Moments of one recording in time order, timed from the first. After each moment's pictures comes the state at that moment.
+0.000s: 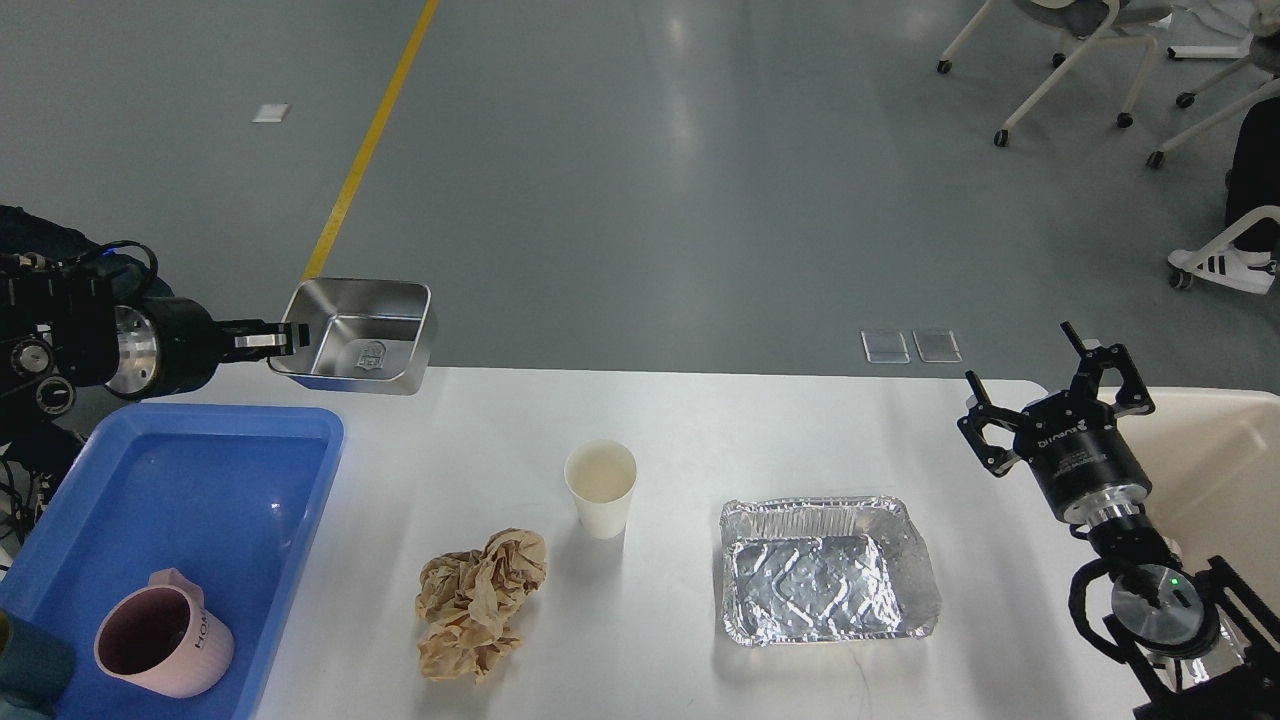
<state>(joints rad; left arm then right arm) -1.13 0.85 0.01 -1.15 1.16 -0.30 -0.06 0.15 -0.28 1.41 1.14 -0.12 0.33 0.13</state>
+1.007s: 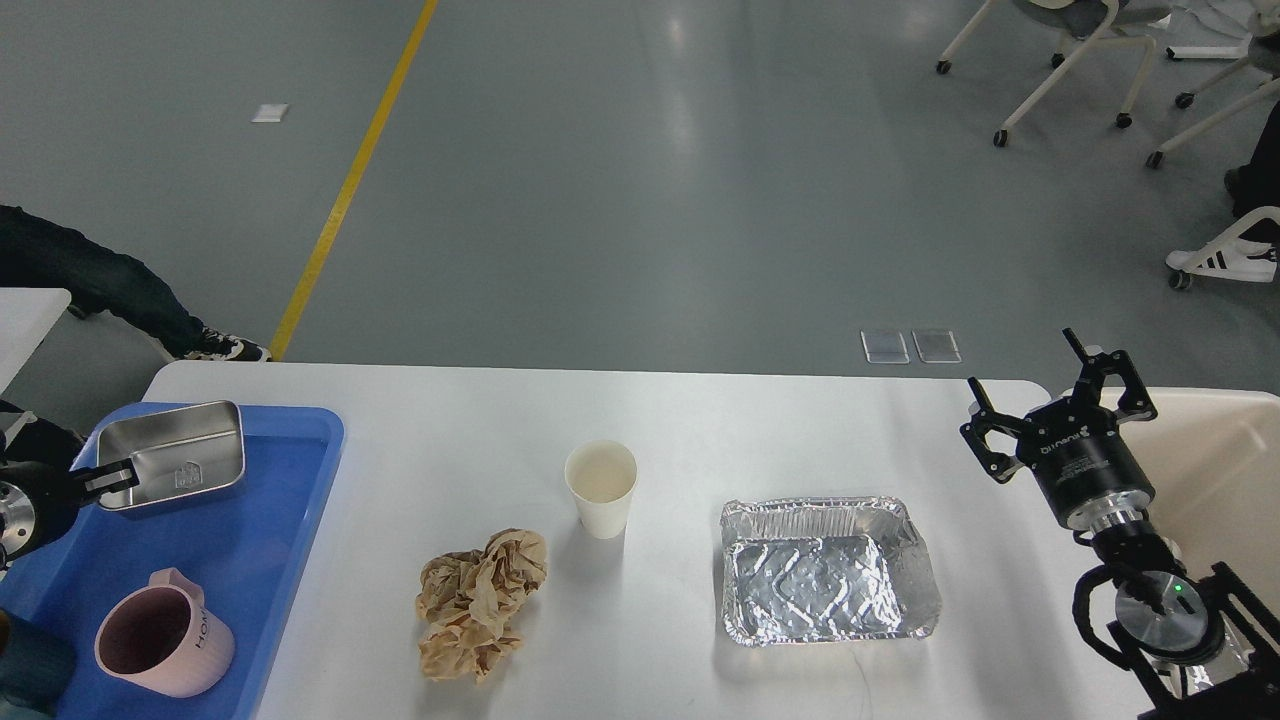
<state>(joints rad) -0.74 0.72 0.01 -0.62 1.04 -0.10 -0.08 0.14 -0.29 1.41 1.13 -0.12 0.34 0.13</state>
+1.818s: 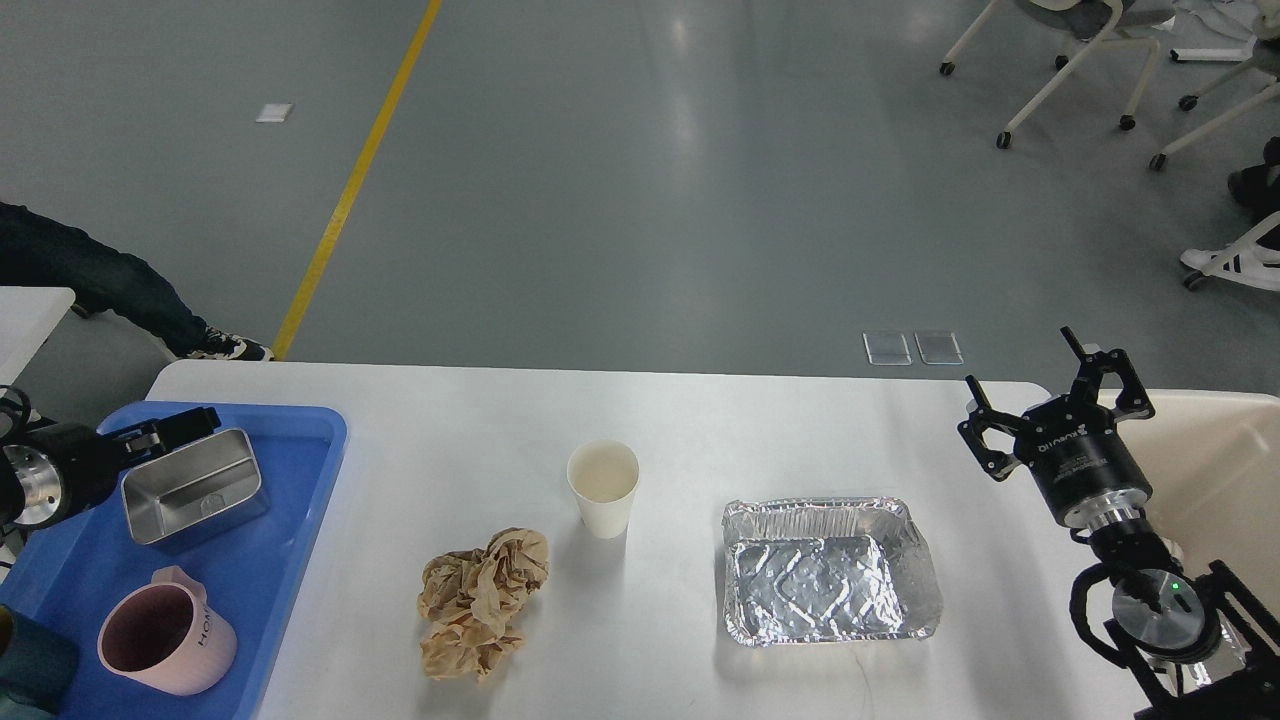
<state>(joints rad) -0.75 0.93 -0.11 -1.11 1.04 -0.04 -0.13 0.14 -0.28 1.41 1.13 -0.12 0.34 0.13</state>
